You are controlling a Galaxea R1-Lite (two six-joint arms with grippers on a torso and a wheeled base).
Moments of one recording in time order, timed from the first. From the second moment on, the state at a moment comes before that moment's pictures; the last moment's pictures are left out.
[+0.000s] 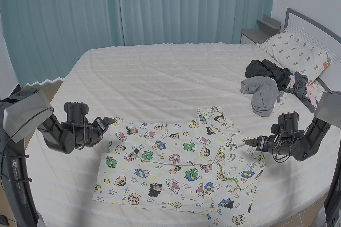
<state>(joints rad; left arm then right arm) -0.06 2.24 -0.84 -0.79 -0.18 -0.81 0.10 2.17 -0.63 -0.82 0.13 0.30</state>
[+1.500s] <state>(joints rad) -0.14 2.17 -0.19 -1.31 -0.22 -0.78 0.50 2.41 -0.21 -1.28 0.04 0.40</state>
